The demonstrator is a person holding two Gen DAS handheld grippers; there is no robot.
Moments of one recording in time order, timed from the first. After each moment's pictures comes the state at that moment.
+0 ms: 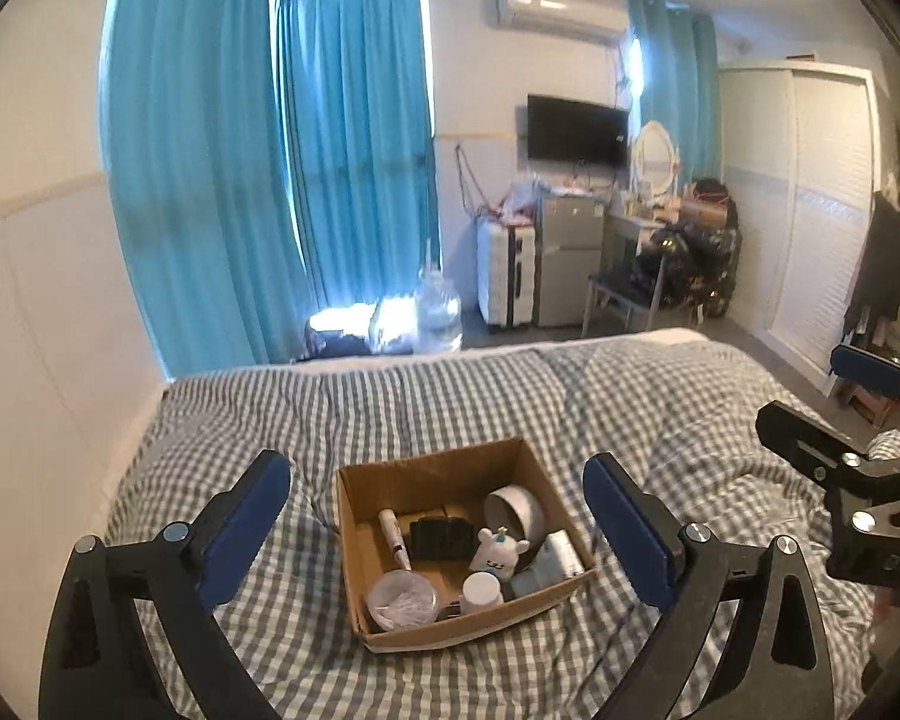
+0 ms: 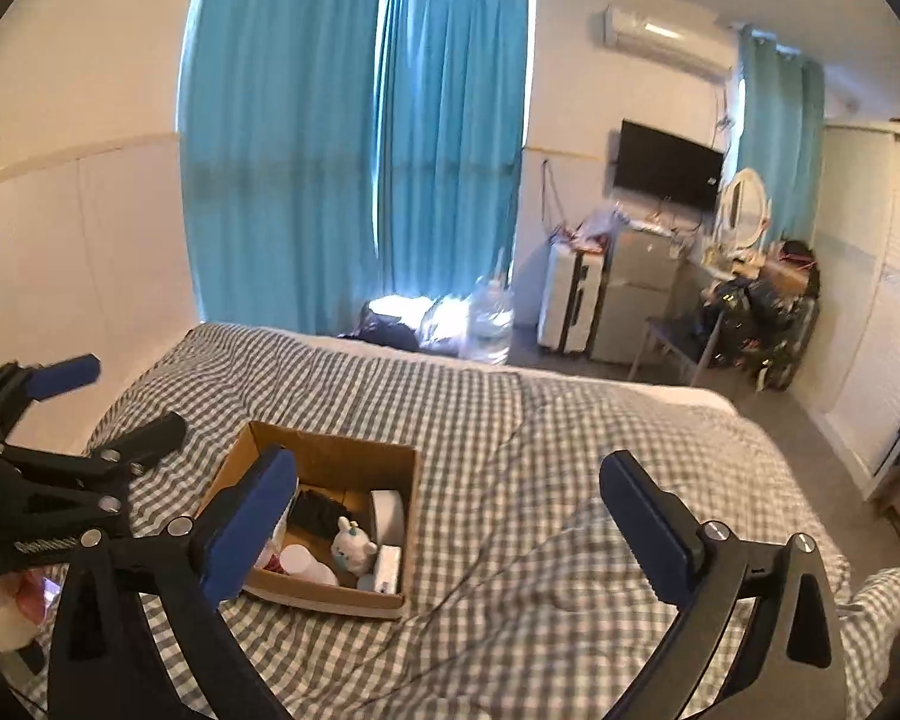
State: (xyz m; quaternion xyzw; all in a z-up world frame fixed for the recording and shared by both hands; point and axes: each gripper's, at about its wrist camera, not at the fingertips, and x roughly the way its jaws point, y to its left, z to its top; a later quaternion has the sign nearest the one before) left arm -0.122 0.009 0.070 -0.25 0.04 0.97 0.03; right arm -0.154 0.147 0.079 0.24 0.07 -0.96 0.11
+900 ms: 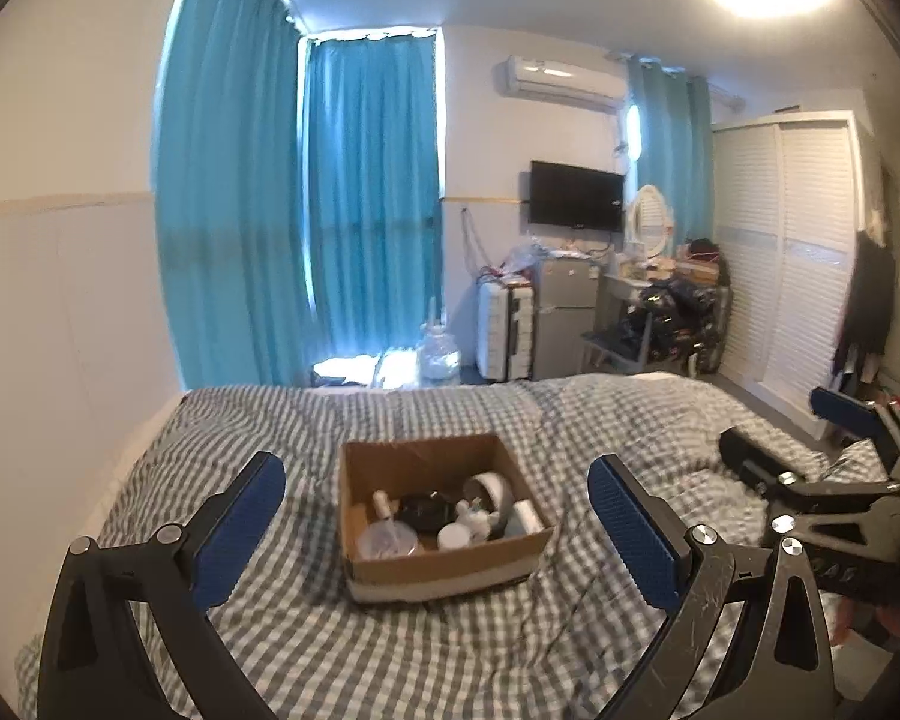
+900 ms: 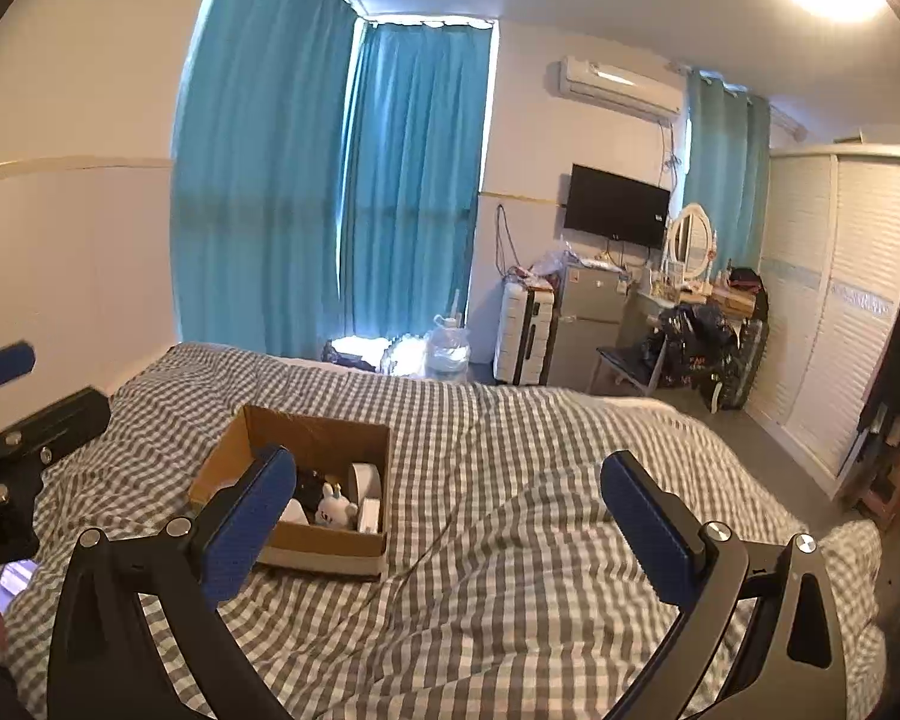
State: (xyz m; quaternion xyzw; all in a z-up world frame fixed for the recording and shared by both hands) left arm -0.002 0.014 0.040 -0.18 0.01 0.98 0.01; right arm -0.045 0.161 0.046 0.18 0.06 -0.98 0.07
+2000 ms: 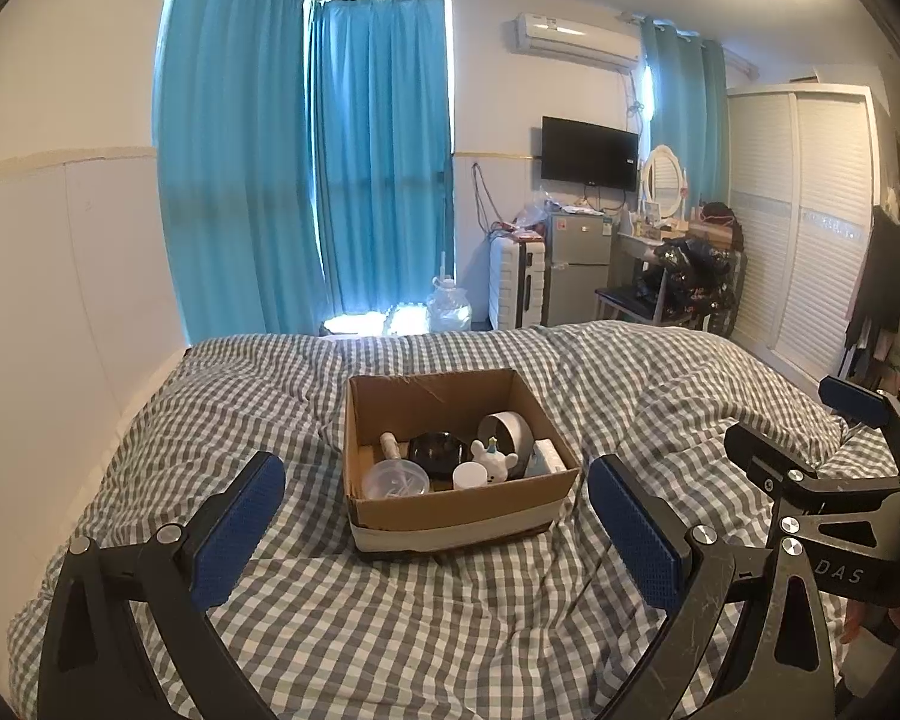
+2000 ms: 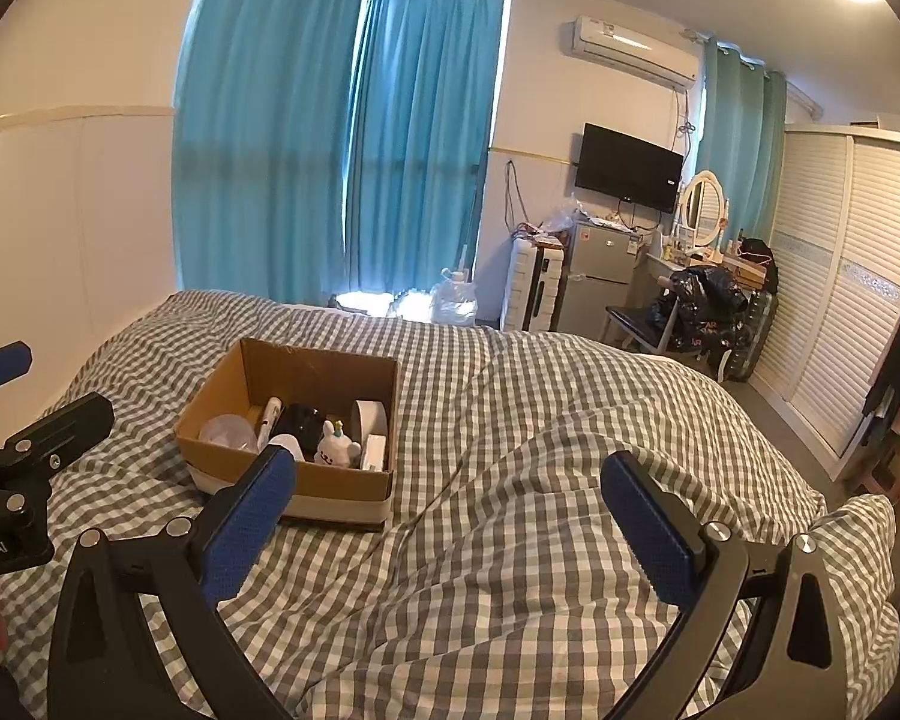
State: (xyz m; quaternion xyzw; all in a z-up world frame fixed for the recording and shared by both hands) left arm -0.016 0.011 -0.001 -0.23 0.01 0.97 0.00; right arm -0.057 0.155 0.000 0.22 0.08 -0.97 0.07
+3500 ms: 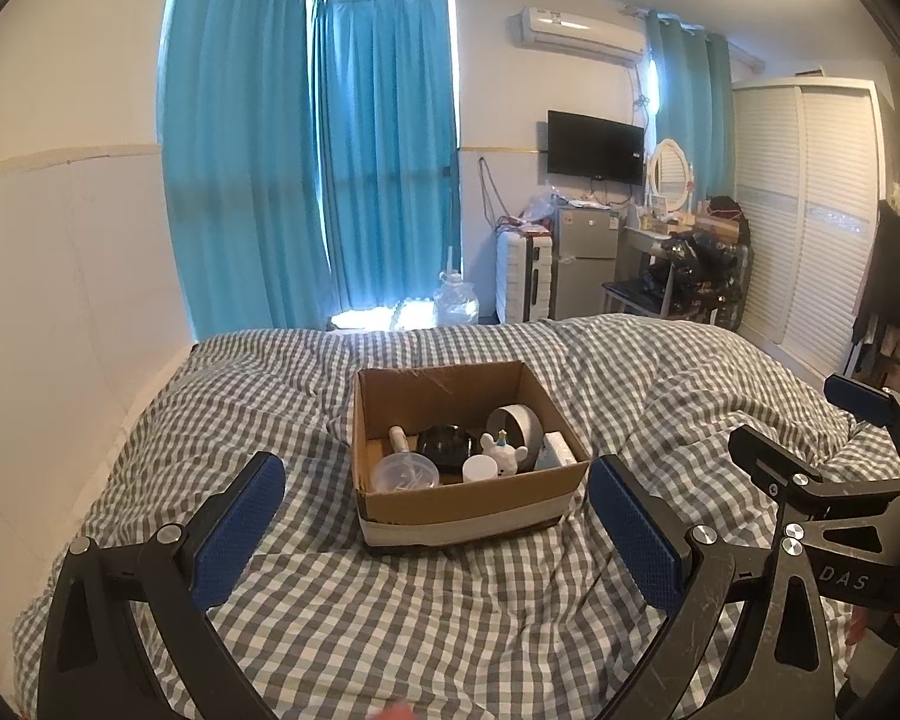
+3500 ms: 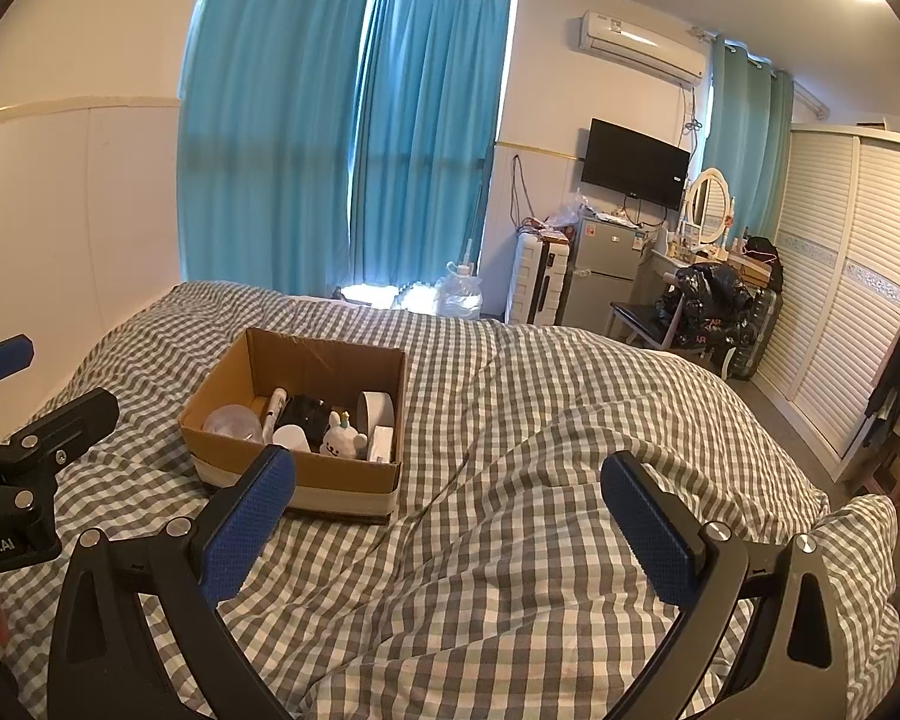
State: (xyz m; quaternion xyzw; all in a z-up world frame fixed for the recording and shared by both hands) left arm -0.018 0.006 -0.004 -0.23 0.01 0.97 -0.01; right arm -0.057 0.151 -0.006 0.23 0.08 -0.97 0.08
